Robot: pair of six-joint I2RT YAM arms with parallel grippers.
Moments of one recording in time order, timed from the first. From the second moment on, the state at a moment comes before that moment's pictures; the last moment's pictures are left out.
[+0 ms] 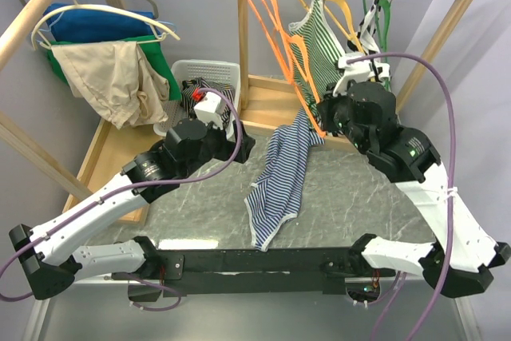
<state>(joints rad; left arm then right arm) -0.89 1.08 1.15 -0.37 -0.28 -0.43 0.68 1.11 1.59 -0.82 0.38 0.19</state>
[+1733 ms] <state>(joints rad) -0.89 1.20 1.07 -0.32 -0.16 -0.48 0.52 1.33 1.78 -0.68 0.30 0.16</state>
